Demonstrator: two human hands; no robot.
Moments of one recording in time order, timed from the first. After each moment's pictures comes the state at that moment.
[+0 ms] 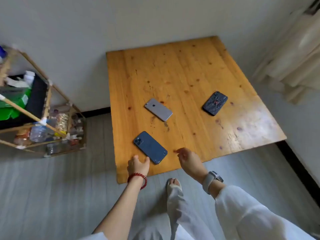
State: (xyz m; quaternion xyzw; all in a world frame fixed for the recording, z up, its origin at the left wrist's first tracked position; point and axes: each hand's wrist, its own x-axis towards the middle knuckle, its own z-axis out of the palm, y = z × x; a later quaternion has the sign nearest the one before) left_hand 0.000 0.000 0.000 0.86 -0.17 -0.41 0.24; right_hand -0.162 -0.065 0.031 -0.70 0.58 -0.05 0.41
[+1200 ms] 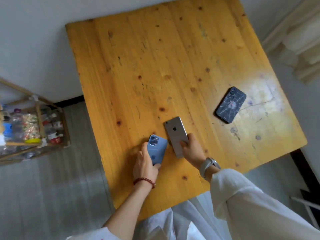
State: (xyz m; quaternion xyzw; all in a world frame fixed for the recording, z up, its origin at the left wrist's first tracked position) left_hand 0.049 -0.126 -0.037 0.83 -0.37 -0.39 0.12; right_hand -0.091 -0.216 -0.024 -0.57 0.69 -0.01 0.44
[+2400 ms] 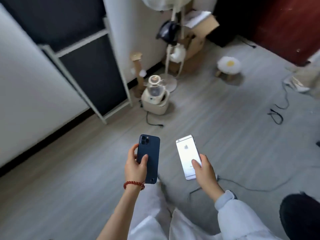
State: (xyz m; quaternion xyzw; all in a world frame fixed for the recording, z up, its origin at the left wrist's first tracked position) left_hand -0.571 0.271 0.042 0.21 -0.80 -0.56 -0.09; right_hand -0.532 0.473 0.033 0.29 0.81 -0.51 0.08
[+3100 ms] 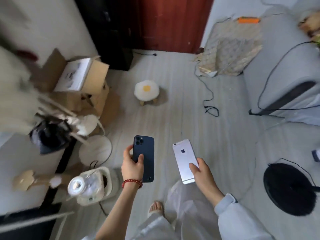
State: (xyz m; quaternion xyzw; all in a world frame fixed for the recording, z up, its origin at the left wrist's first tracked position) left_hand -1.008 0.670 0.042 -0.07 -0.85 -0.47 -0.23; right_hand -0.837 0.788 0.050 0.55 0.63 -0.55 -0.07
